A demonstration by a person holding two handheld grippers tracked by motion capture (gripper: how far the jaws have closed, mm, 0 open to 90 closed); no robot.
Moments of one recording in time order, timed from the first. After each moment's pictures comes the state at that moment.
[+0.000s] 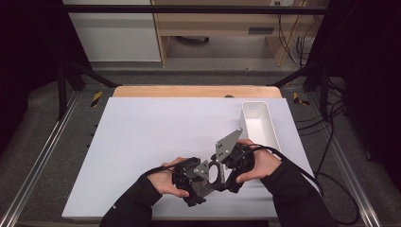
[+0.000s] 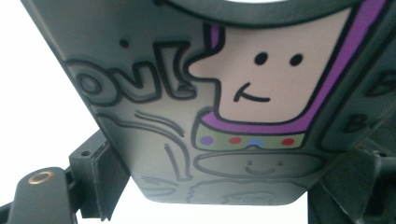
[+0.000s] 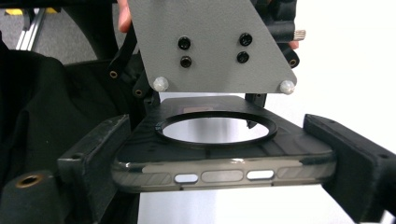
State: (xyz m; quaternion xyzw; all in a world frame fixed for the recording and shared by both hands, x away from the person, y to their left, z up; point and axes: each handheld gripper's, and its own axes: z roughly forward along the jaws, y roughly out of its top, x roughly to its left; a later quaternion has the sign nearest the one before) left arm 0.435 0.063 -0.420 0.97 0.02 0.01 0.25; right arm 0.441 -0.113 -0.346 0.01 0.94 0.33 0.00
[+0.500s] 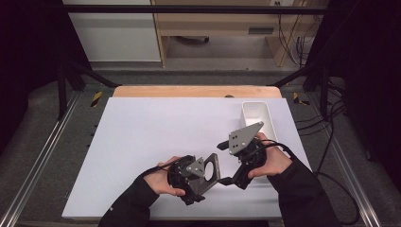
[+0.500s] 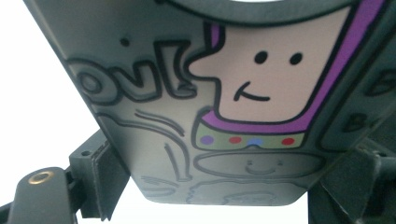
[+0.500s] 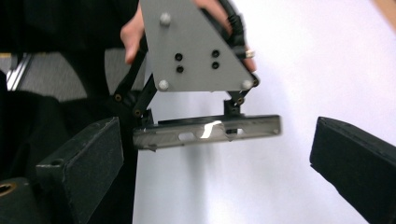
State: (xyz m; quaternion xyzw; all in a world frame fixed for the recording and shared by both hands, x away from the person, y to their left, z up) left arm 0.436 0.077 -0.418 0.96 0.04 0.01 0.29; right arm 0.436 -0.137 -0.321 0.03 0.91 0.41 0.04
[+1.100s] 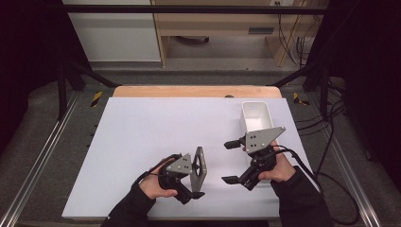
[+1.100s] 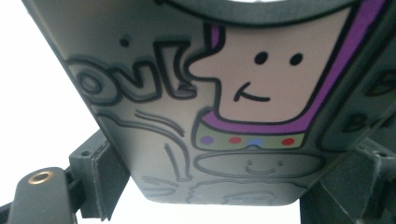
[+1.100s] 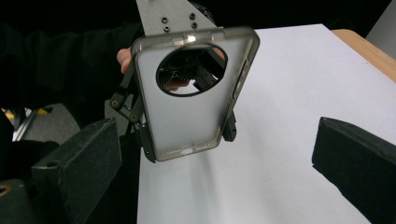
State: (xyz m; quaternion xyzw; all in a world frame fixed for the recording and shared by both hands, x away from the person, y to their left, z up) left arm 0.429 0.105 -0.418 0.90 0.08 0.03 0.43; right arm 0.433 -0.165 -0.340 0.07 0.86 0.51 0.04
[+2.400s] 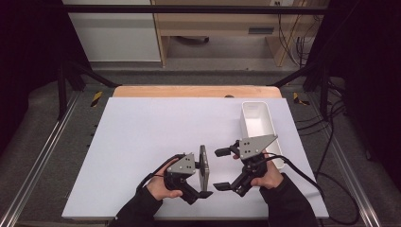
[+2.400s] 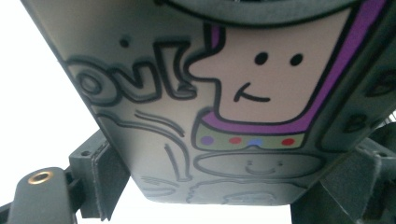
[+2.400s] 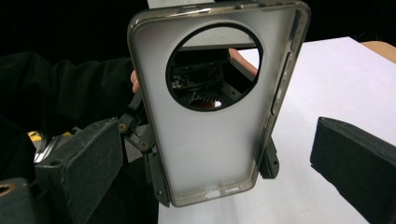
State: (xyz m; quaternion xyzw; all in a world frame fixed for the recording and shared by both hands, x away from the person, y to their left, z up) left arm 0.427 0.091 -0.417 0.87 0.07 0.02 0.48; right arm 0.428 -0.148 -0.362 0.07 0.83 0.56 0.00
